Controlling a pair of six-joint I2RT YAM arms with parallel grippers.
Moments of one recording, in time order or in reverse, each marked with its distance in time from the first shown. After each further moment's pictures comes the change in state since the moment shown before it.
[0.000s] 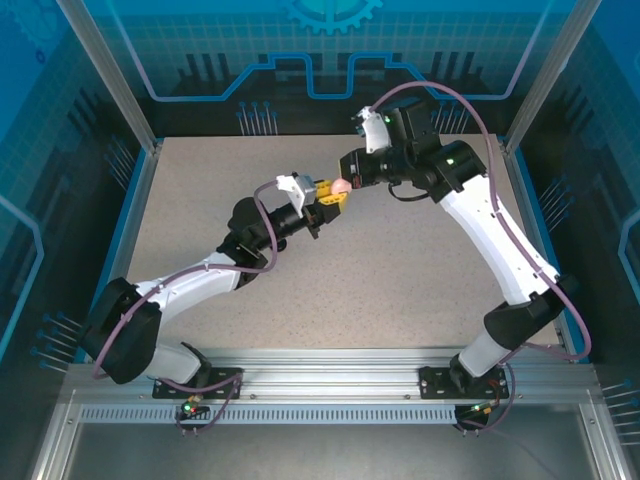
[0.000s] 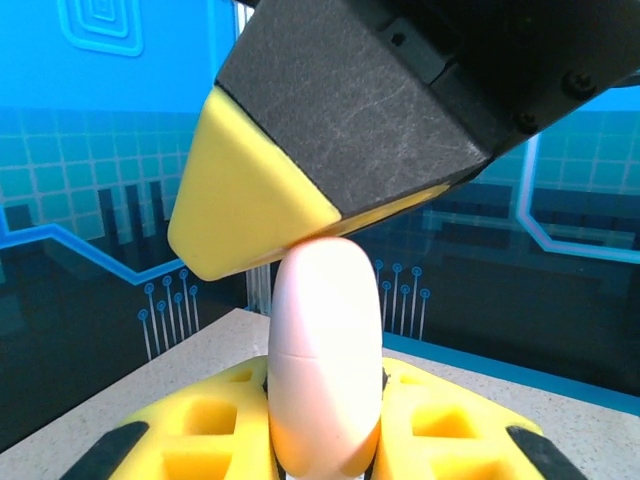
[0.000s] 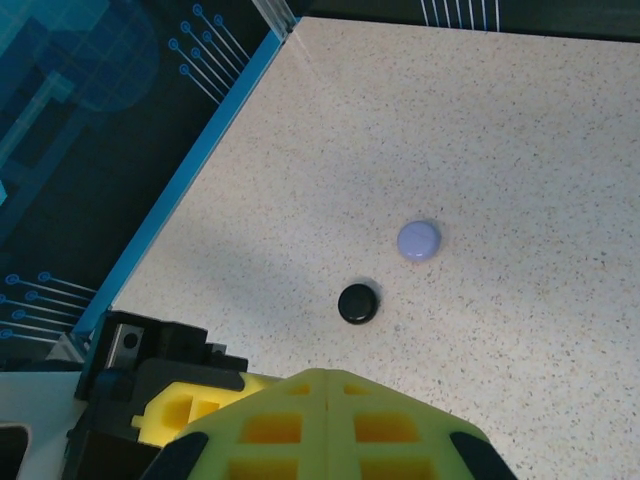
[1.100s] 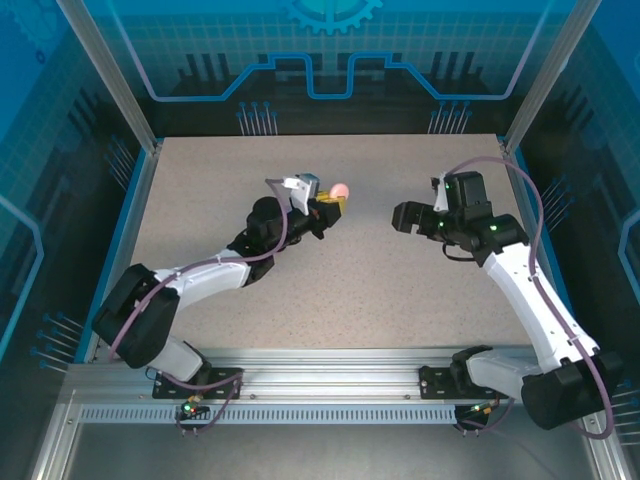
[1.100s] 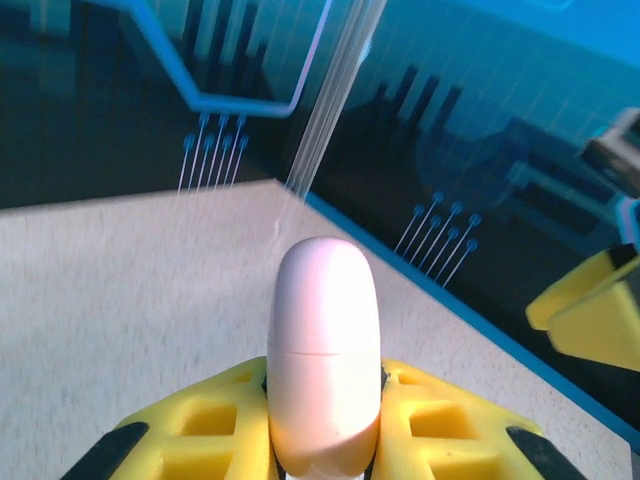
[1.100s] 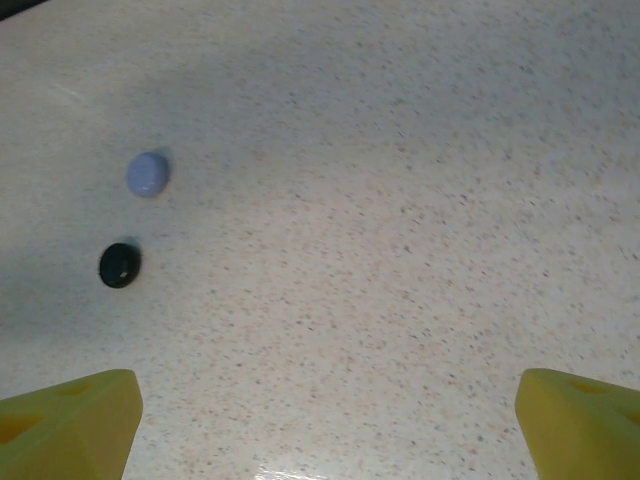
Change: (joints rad) left arm -0.004 0.119 0.001 -0.171 -0.171 -0.296; right arm -0.305 -0.455 -0.794 0.149 0.160 0.124
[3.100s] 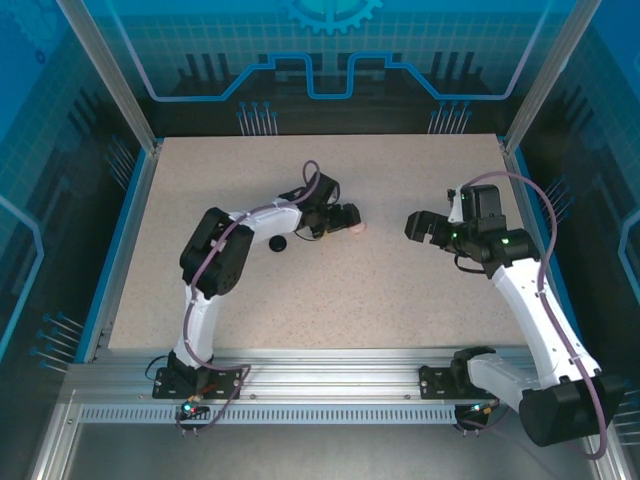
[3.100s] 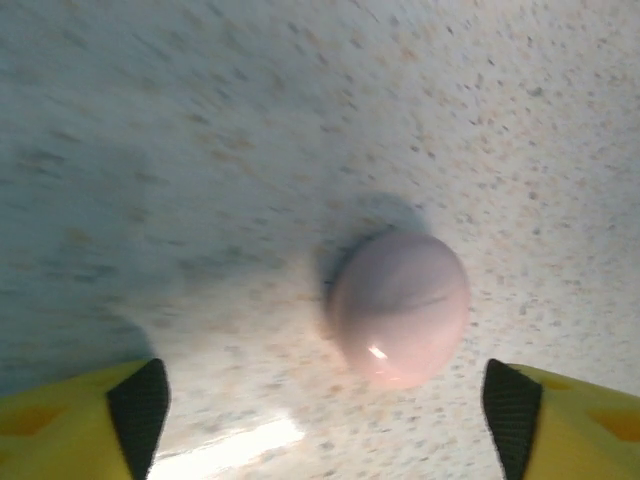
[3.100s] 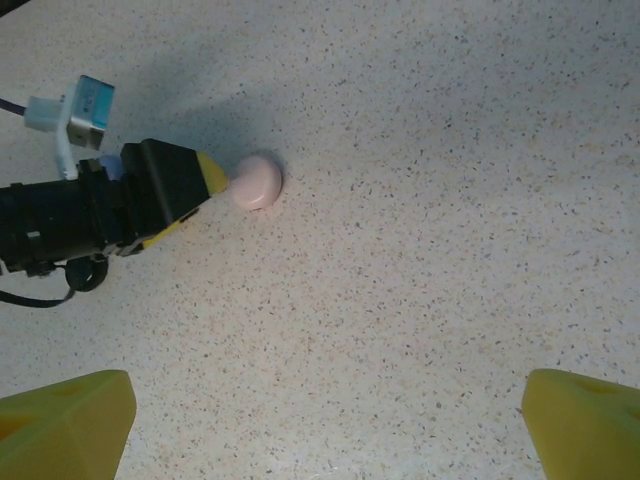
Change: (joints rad) left arm 0.067 0.602 0.704 -0.984 -0.034 -0.397; right arm -0.089 -0.087 -0.072 -0.023 -0.029 -0.011
